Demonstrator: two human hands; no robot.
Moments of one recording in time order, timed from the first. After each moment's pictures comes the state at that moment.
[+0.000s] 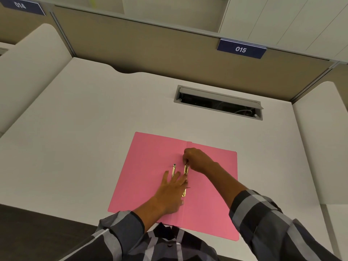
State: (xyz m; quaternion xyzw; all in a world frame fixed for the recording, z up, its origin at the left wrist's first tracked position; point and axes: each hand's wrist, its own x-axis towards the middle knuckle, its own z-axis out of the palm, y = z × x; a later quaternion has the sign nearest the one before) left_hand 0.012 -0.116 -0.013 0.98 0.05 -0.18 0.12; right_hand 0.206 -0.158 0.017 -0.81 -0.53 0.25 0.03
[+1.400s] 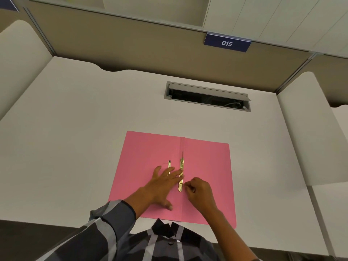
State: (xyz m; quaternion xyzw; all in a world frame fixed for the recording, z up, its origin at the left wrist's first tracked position) left_hand 0.007 -0.075 -0.029 0.96 -0.02 -0.24 0.17; right_hand 0.091 -0.262 -0.021 -0.89 -0.32 0.14 0.29
